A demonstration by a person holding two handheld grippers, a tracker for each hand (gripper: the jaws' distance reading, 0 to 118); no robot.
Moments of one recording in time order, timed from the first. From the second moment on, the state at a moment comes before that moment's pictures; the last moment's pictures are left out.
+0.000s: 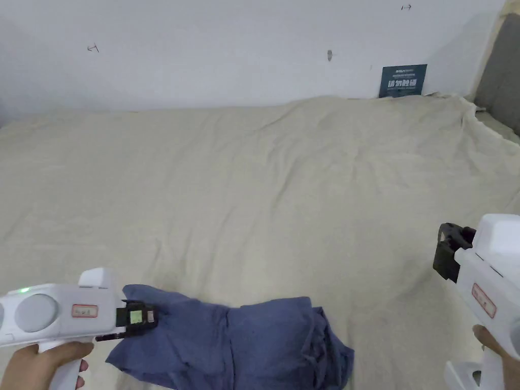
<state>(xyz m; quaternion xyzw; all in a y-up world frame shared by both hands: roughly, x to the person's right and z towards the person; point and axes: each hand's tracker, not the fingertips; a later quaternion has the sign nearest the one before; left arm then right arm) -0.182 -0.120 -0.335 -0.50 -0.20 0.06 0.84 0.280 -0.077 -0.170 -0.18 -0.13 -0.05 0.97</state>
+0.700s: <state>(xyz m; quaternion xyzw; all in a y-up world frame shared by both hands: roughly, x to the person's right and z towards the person) 0.079 -0.232 -0.341 -0.60 -0.31 -0.11 0.73 0.307 -0.086 -0.148 -0.18 -0.15 -0.06 0.97</state>
